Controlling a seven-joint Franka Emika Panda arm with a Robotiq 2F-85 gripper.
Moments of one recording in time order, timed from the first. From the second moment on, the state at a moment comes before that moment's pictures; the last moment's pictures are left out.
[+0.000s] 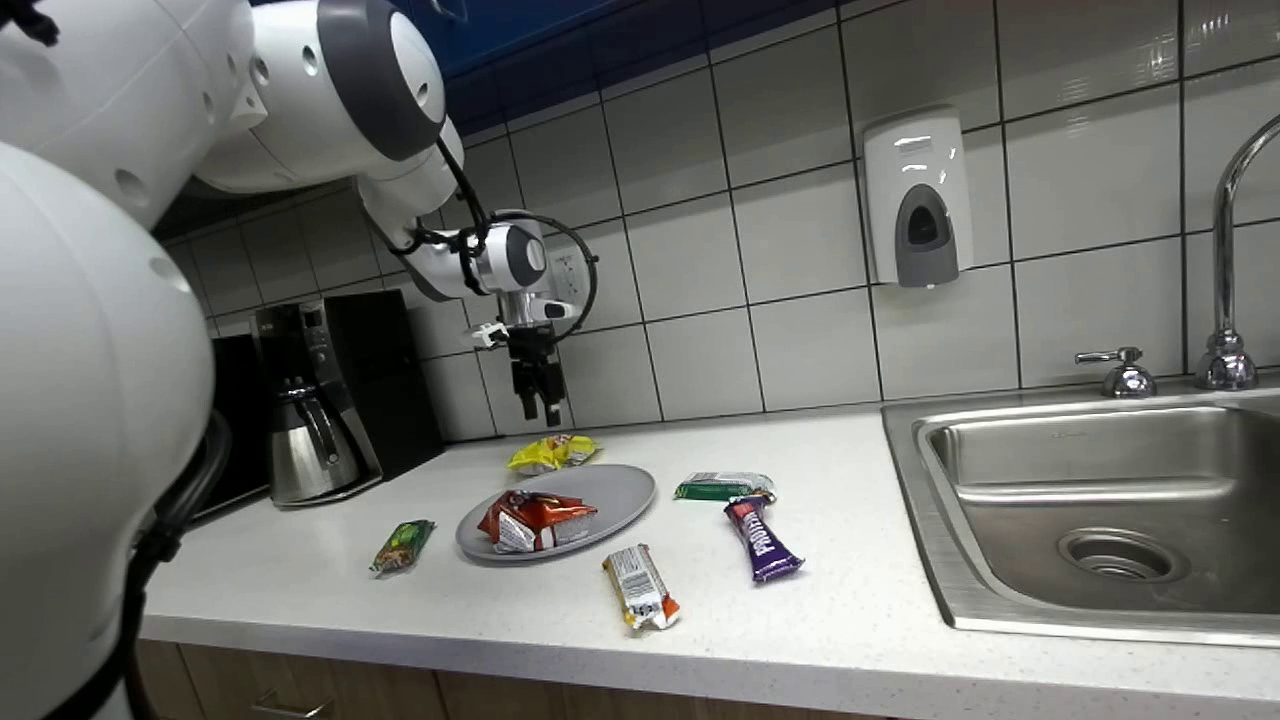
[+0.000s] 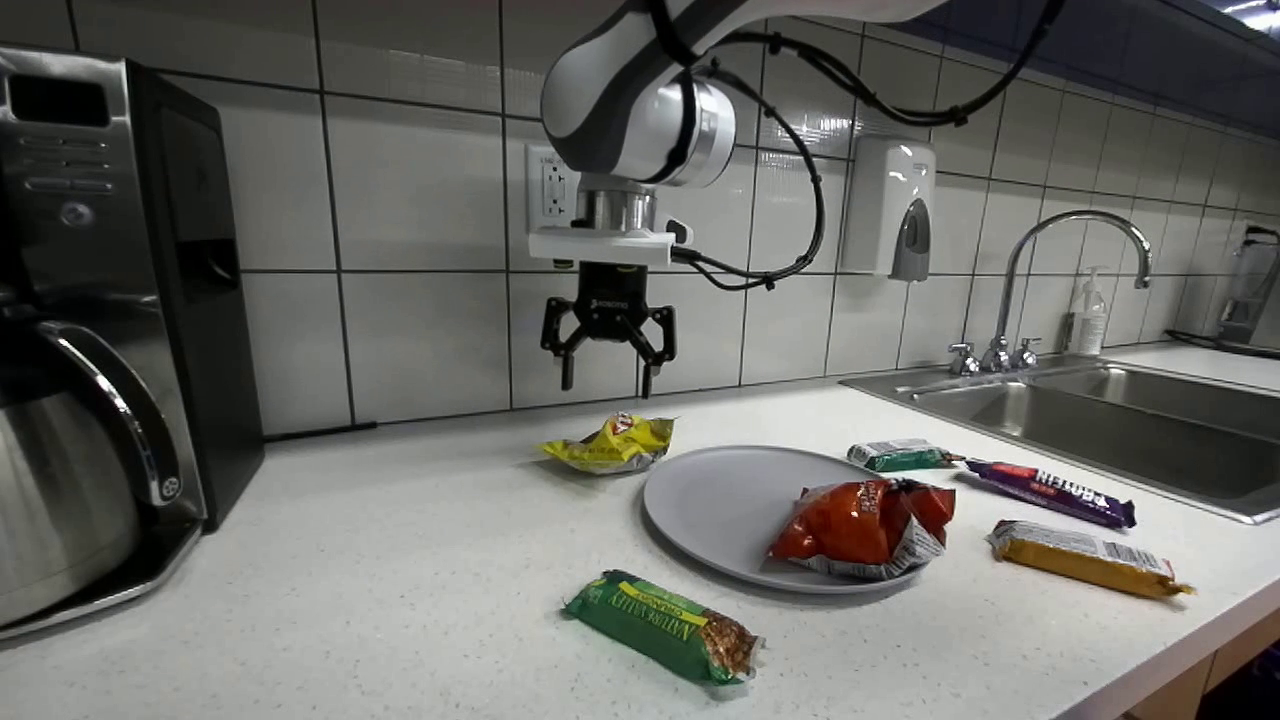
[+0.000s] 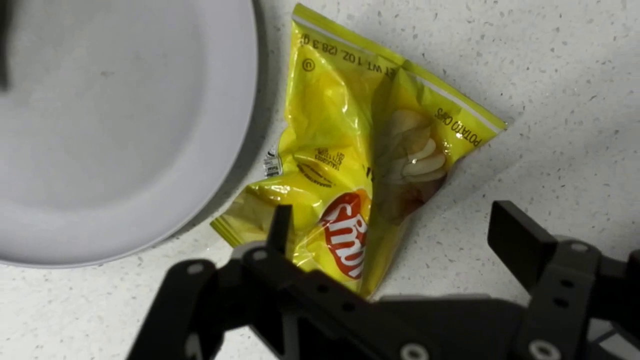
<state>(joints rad) 0.27 0.80 -0.01 -1.24 0.08 2.02 0.80</state>
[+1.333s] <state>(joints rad) 0.25 0.32 -0.02 -1.86 0.05 2.08 0.73</state>
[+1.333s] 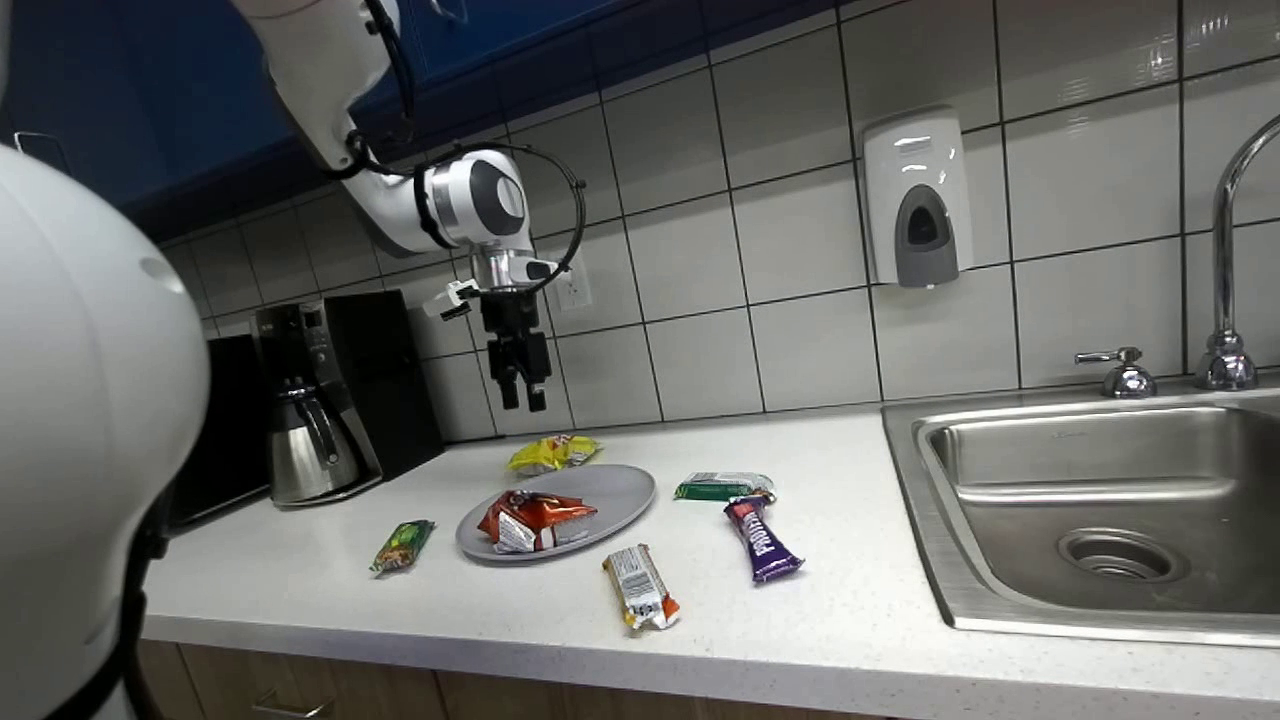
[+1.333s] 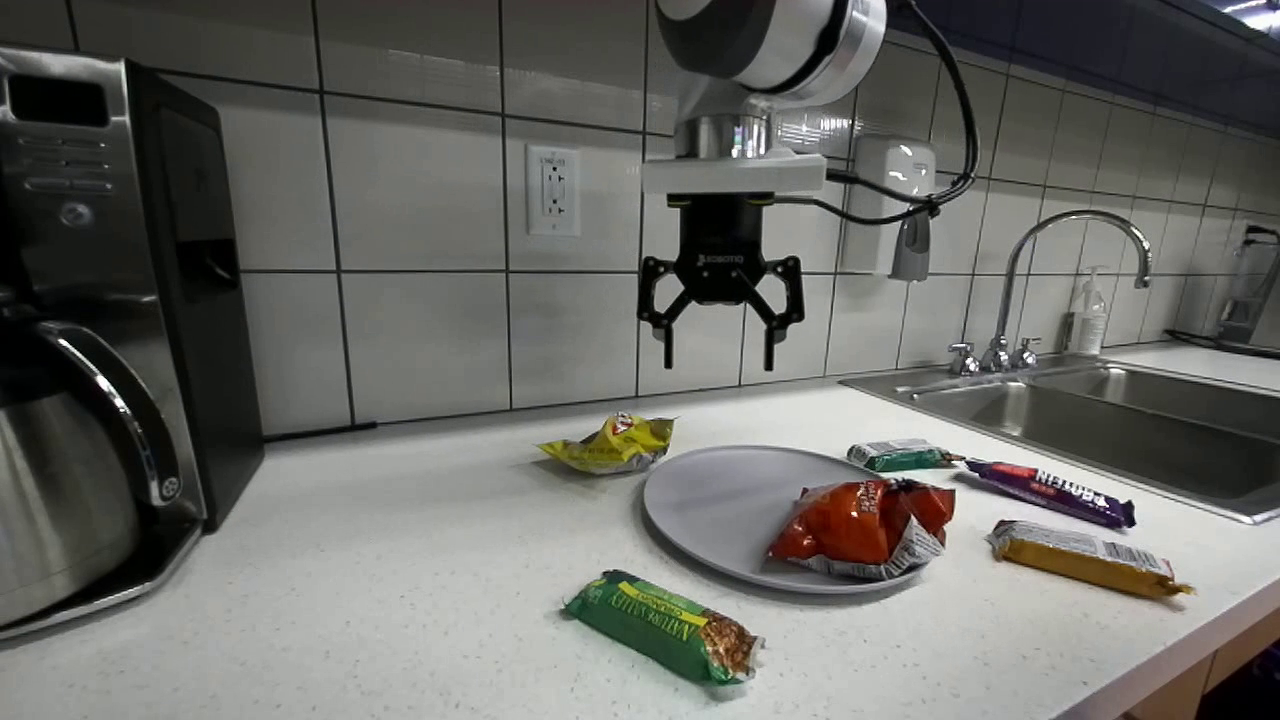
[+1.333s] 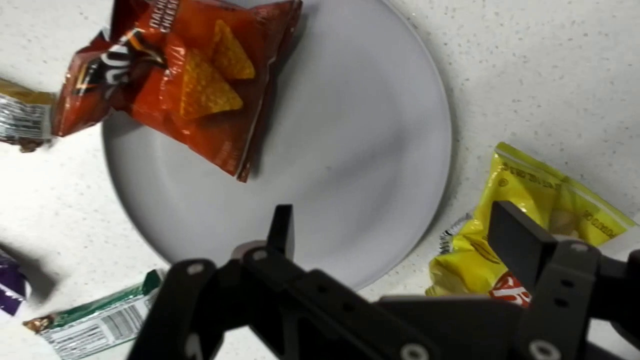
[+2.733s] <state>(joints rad) 0.20 0.16 -0.01 -2.16 0.02 2.16 0.73</state>
